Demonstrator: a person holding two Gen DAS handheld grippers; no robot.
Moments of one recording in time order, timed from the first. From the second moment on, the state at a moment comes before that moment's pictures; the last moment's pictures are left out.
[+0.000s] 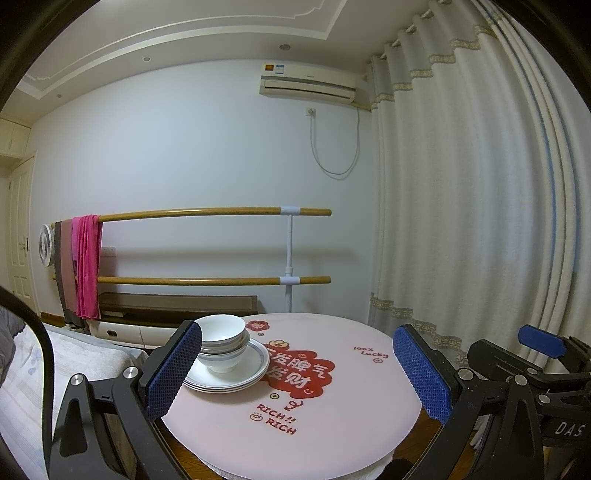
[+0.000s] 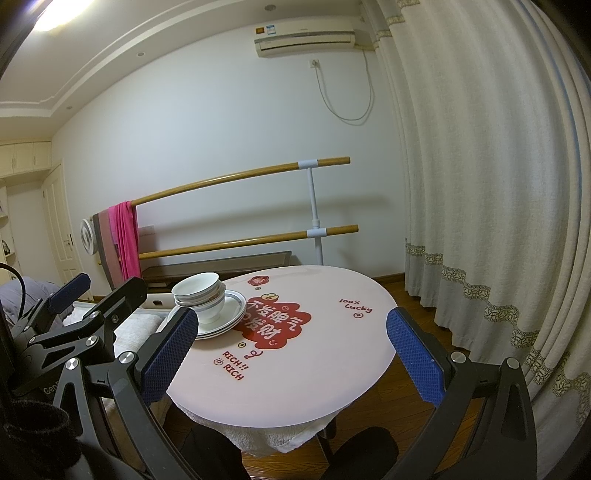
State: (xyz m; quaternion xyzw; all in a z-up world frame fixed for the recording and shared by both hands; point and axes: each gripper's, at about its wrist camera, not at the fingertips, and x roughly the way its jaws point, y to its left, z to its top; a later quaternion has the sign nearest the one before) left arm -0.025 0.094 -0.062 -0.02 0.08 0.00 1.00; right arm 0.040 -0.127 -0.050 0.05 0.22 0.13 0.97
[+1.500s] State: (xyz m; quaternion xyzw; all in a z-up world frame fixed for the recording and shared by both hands) left arm -0.024 0.094 -0.063 -0.02 0.08 0.00 1.00; right arm 0.038 -0.127 -0.052 0.05 0.22 0.13 0.96
